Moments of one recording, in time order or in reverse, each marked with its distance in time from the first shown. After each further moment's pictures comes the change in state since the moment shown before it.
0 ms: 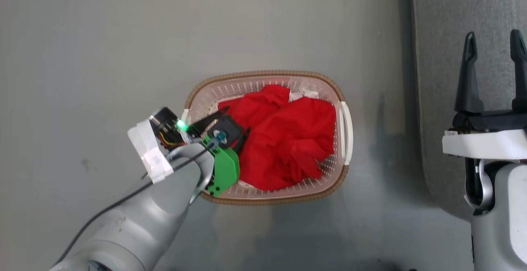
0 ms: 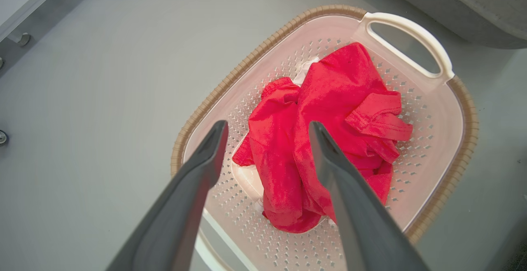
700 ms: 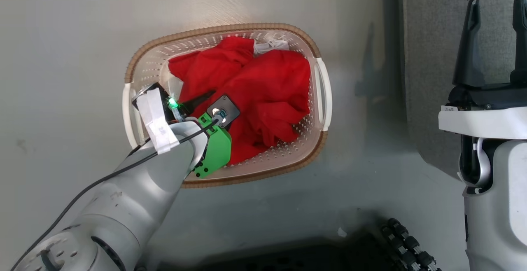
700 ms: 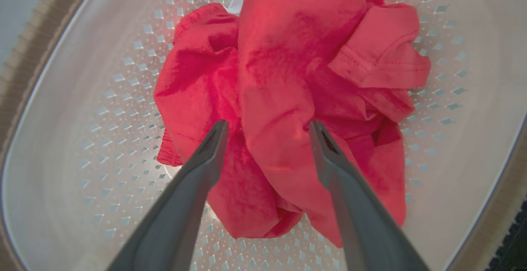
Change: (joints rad) left arm -0.151 -0.005 -0.201 0.123 -0.083 0.000 0.088; right arm -0.100 0.019 0.024 -0.008 0.056 0.000 0.000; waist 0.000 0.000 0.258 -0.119
